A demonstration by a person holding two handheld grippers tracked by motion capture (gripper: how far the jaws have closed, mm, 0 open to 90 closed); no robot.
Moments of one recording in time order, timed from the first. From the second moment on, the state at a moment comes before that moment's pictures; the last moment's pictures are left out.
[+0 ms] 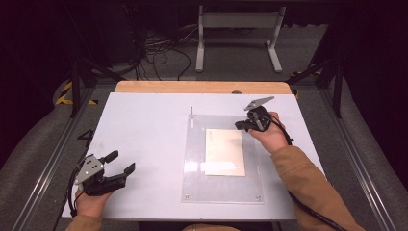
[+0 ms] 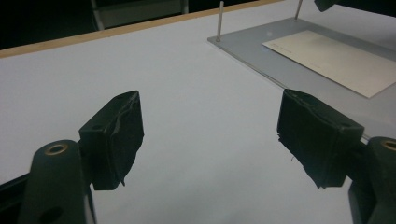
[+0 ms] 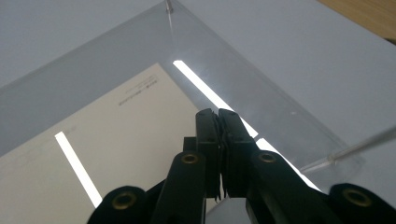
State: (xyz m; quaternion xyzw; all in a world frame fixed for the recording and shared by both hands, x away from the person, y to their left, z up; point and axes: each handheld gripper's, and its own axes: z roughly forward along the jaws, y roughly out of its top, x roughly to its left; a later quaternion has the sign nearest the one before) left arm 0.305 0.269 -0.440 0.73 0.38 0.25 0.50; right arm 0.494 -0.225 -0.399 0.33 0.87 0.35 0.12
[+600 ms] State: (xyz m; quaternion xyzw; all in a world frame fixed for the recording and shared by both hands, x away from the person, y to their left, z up) left arm 0.300 0.275 -0.443 0.73 0.39 0.24 0.51; right arm 0.570 -0.185 -0.425 0.40 0.84 0.31 0.16
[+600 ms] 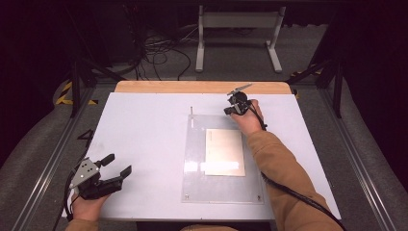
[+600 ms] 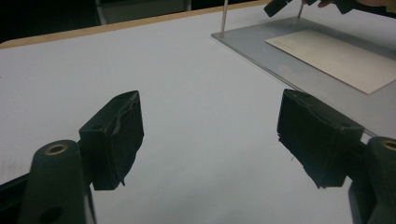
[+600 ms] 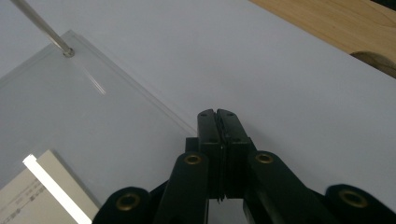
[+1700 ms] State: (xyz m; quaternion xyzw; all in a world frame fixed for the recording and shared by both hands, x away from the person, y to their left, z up) left arm 0.304 0.272 -0.443 0.73 0.39 0.24 0.51; right arm 0.574 -0.168 -0.439 0.38 0.87 0.29 0.14
